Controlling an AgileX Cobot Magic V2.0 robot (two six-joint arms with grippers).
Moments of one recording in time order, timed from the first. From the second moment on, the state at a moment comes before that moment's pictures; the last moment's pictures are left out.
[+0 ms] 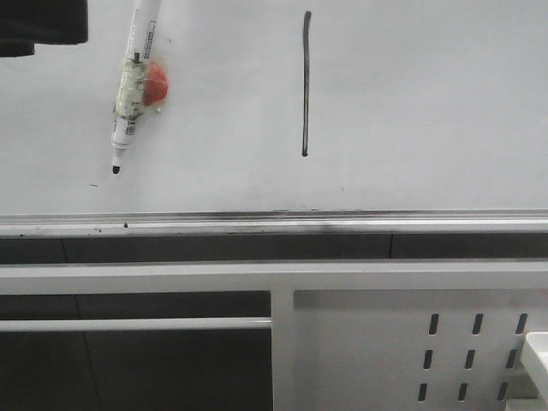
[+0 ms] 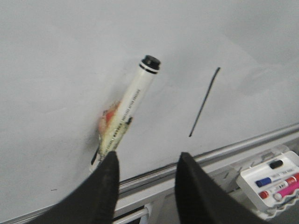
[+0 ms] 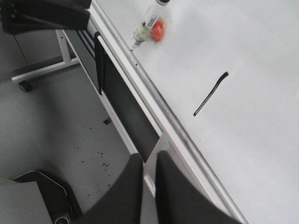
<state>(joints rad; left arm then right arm) -1.13 0.88 -0.44 1.79 0.58 -2.15 0.62 0.93 -1.04 0.26 0.85 -0.55</state>
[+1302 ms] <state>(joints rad) -1.07 0.63 -0.37 1.82 0.21 -1.79 0.62 0.31 -0.52 0.34 0.64 -0.52</state>
